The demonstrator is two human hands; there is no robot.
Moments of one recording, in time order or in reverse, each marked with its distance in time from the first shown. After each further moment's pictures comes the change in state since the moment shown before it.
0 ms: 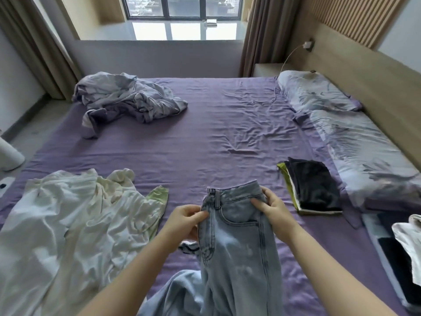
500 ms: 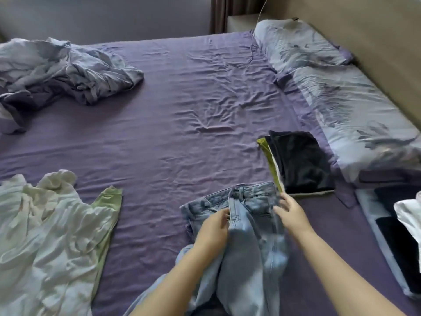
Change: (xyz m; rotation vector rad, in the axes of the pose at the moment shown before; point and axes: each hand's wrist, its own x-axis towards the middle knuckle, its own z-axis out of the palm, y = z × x) left_hand 0.170 -0.097 0.159 0.622 -0.113 0.047; right_hand 0.075 0.096 -0.158 -0.433 0.389 0.257
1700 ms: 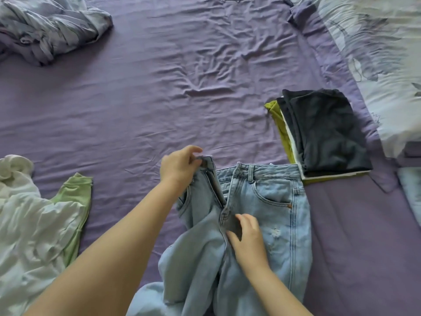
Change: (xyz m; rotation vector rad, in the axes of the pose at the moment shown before) left_hand 0.166 -0.048 -0.055 0.379 0.317 0.067; right_hand 0.009 0.082 0.135 -0.328 -0.062 -0.113
